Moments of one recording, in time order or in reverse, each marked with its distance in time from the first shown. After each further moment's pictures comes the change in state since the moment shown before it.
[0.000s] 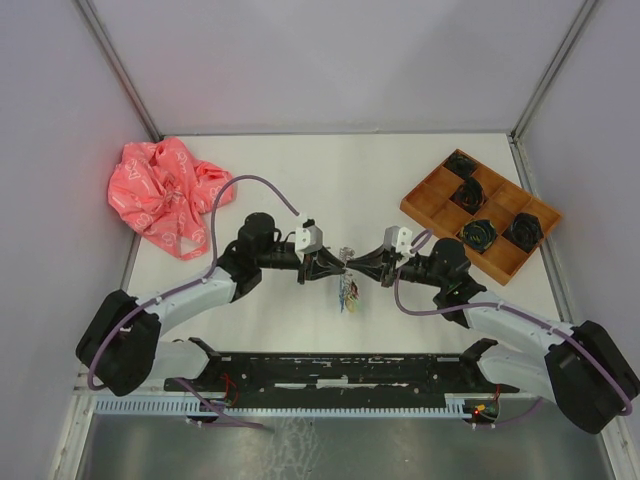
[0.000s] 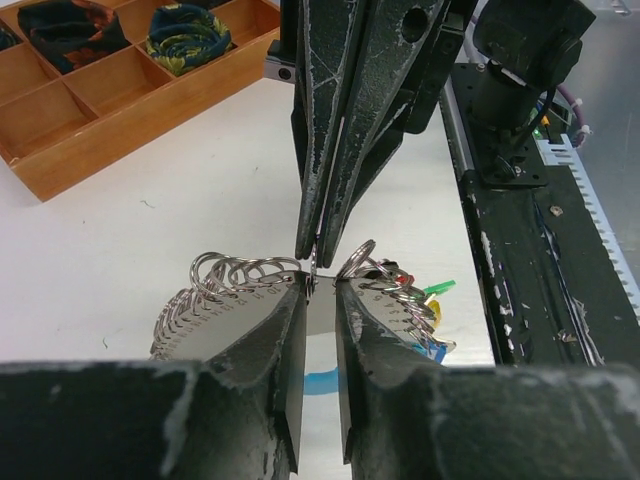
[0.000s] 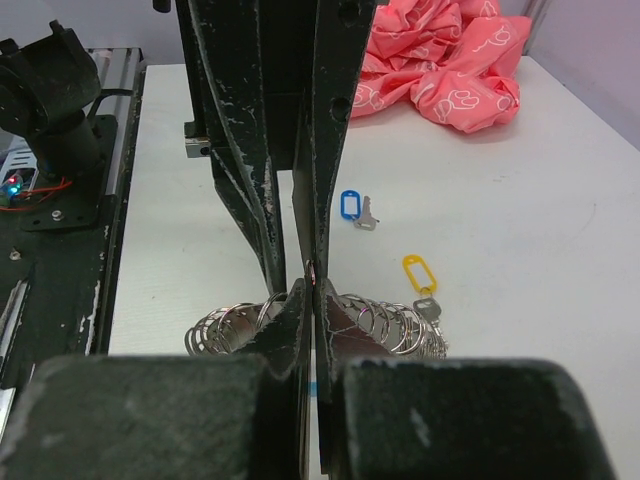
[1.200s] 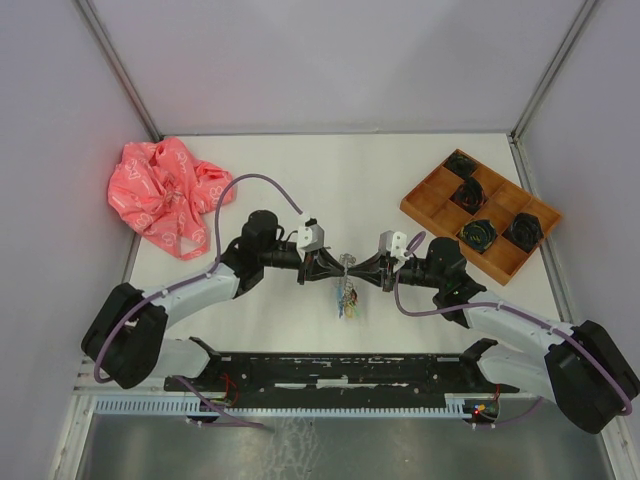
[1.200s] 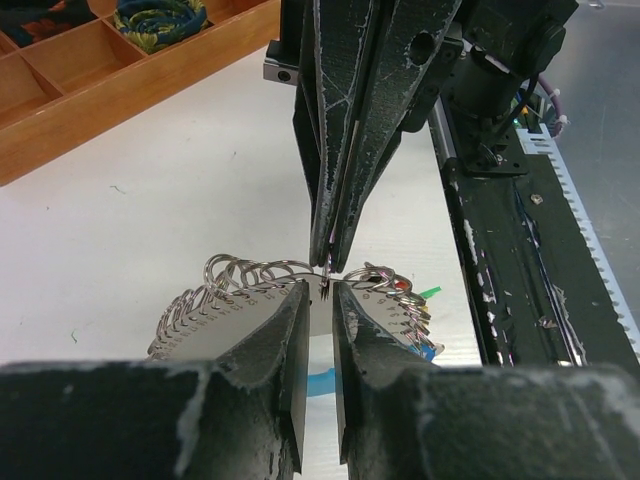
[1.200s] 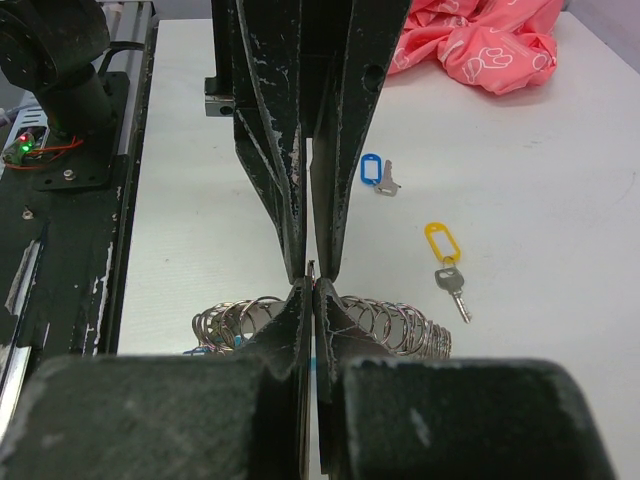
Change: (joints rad) left arm 0.015 0.048 0.015 -0.029 0.054 -0.001; right arm 0.000 0.003 0.000 -0.111 -0.035 -0.062
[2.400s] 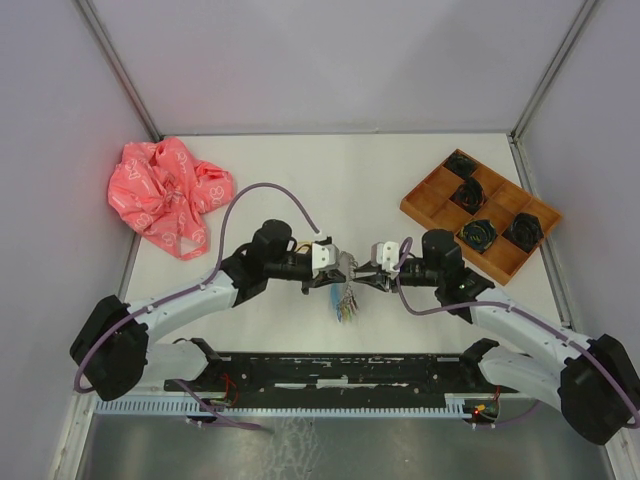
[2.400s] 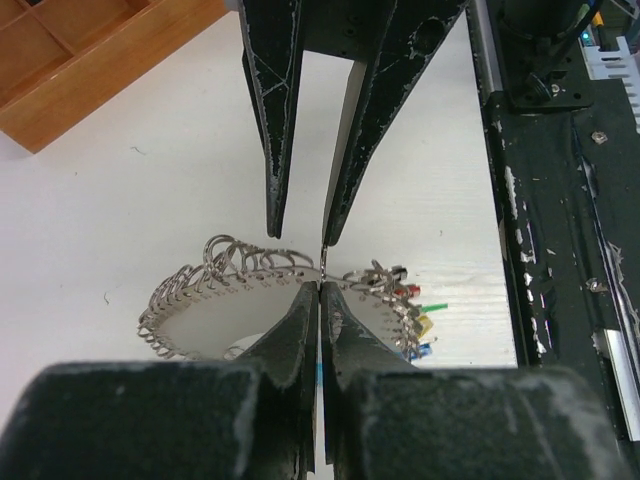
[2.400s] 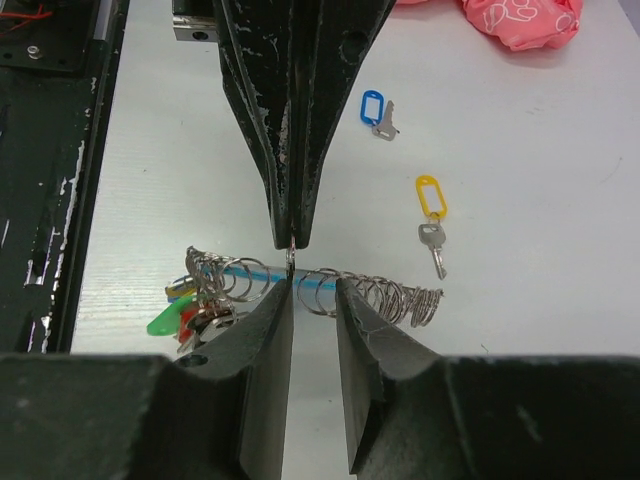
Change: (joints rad) left arm -0.132 -0.090 0.036 -0.272 -0.249 0.214; right arm 0.000 -0.071 0.106 -0.439 0.000 -0.354
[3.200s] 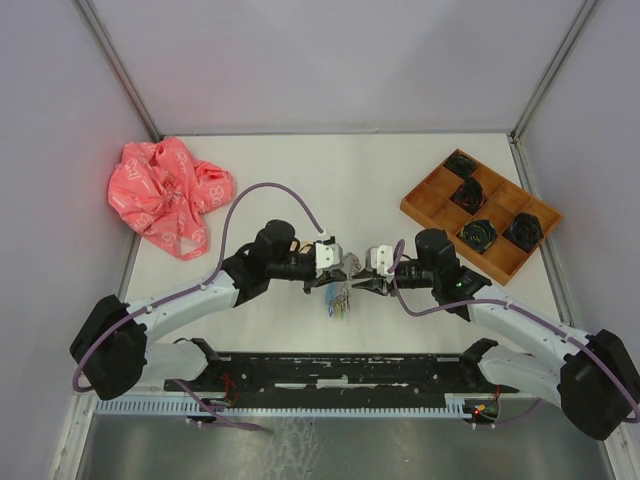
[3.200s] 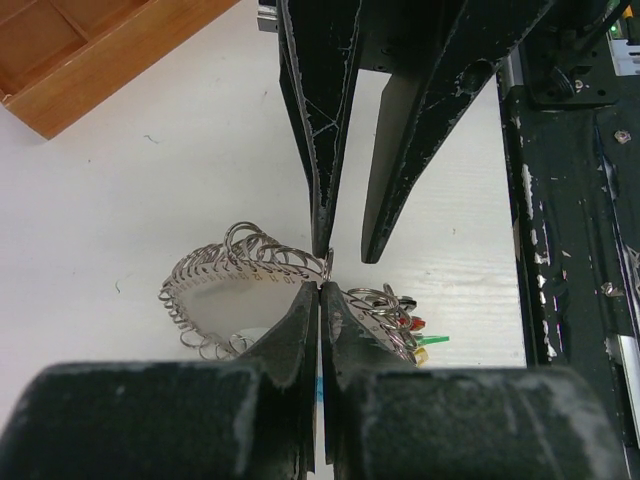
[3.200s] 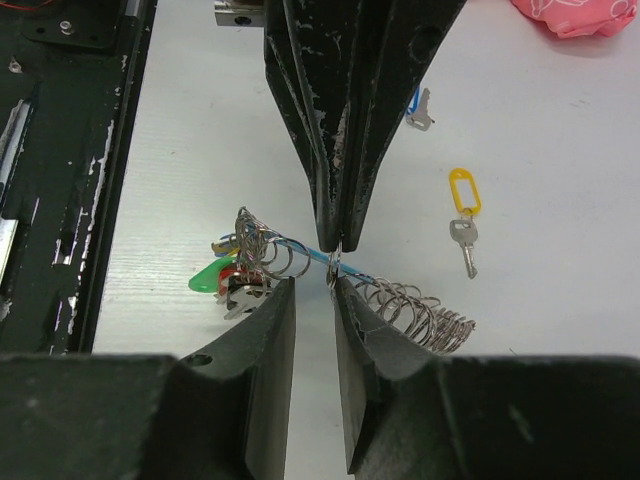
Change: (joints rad) left arm -0.032 0.001 0.025 -0.040 -0.082 0.000; right arm 0.028 0.026 0.032 -0.089 -0.013 -0.048
